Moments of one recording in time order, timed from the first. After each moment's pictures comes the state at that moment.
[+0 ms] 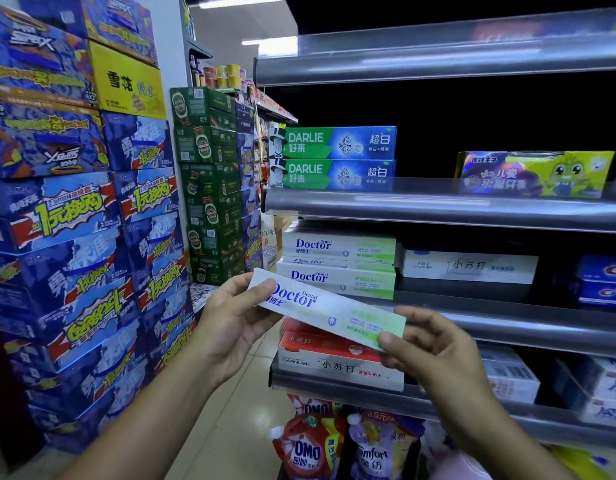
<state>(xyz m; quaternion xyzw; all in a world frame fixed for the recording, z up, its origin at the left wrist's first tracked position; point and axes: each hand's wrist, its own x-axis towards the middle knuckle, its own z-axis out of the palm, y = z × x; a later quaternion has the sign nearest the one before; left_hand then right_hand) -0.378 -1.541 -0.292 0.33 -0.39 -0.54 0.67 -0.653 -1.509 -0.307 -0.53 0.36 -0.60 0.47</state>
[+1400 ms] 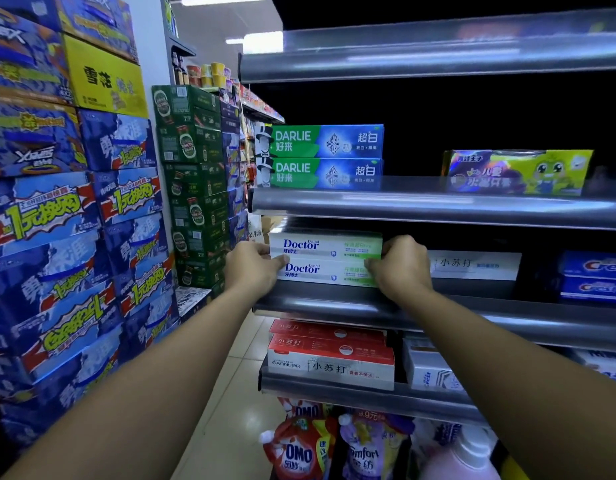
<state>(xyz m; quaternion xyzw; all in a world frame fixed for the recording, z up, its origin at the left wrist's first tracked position) -0.390 -1.664 -0.268 0.67 -0.52 -0.13 0.52 -0.633 -1.638 -0.240 -0.59 0.67 -0.43 0.07</state>
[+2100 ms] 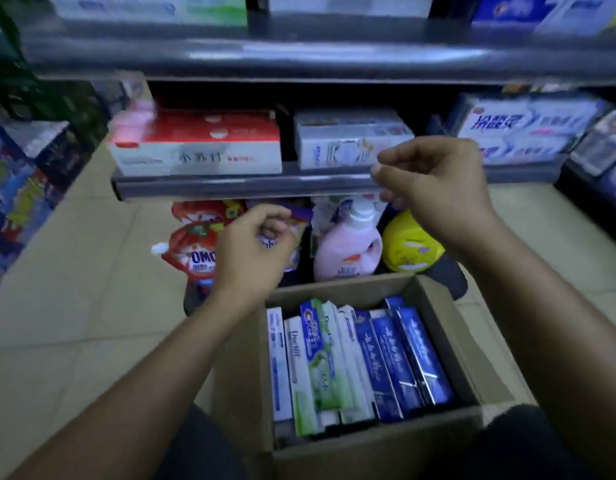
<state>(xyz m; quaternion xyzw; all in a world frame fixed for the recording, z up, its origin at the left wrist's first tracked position) -0.562 -1.498 -0.490 0.50 -0.64 -0.29 0.50 -0.780 -1.474 -0.389 -0.56 0.61 -0.52 0.23</state>
